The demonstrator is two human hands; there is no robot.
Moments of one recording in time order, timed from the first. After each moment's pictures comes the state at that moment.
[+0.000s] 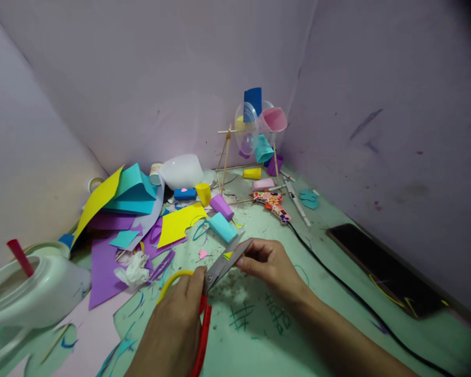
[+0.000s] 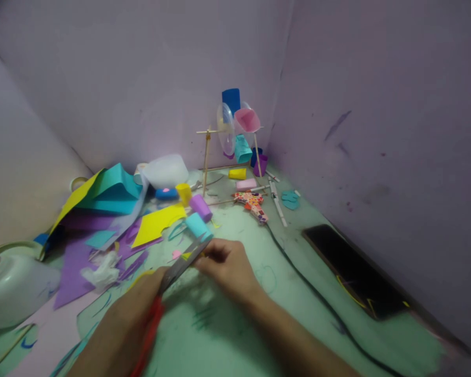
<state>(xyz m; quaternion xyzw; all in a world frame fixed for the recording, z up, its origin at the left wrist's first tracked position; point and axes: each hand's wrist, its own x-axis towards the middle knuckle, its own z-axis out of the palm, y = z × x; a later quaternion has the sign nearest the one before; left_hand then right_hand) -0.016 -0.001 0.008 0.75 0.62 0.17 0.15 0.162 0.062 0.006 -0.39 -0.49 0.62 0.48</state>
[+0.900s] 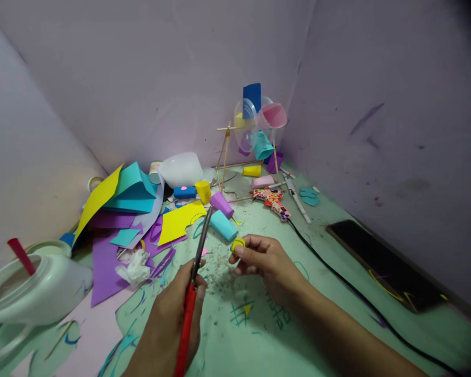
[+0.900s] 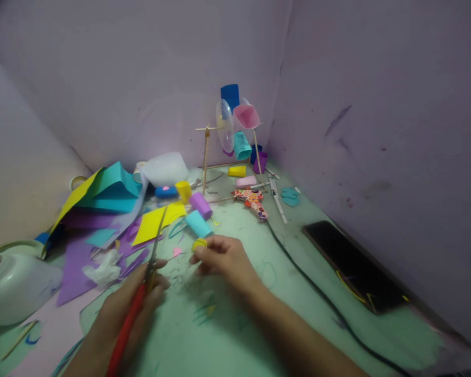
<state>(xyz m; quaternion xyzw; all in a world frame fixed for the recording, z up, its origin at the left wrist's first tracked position) -0.012 0.000 0.001 0.63 0.63 0.38 0.26 0.160 0.063 0.002 -0.39 -0.40 0.70 0.45</state>
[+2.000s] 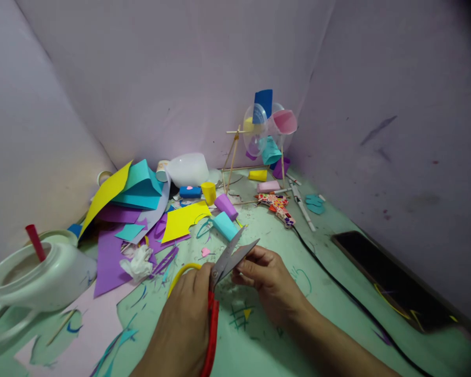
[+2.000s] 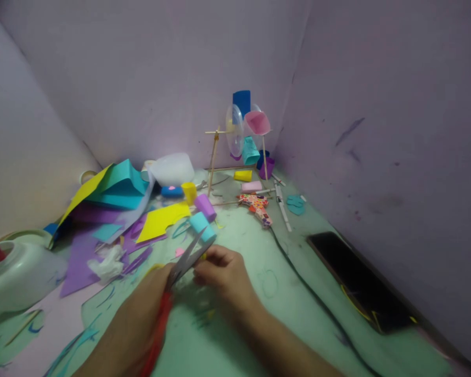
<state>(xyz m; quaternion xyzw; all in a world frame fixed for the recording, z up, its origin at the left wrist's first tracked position) -0.008 -0.003 0.002 0.75 0.61 0.22 0.15 0.149 0.051 -0.002 -0.39 -0.37 0.70 0.48</state>
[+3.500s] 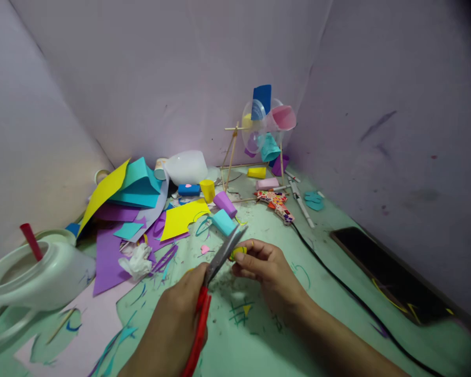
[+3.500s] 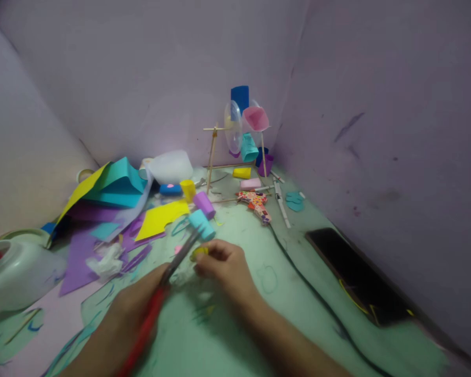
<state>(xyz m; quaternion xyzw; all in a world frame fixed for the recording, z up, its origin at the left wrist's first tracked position) -0.018 0.001 0.006 0.75 0.57 0.26 0.21 0.153 0.053 -0.001 -0.41 -0.36 0.69 0.48</state>
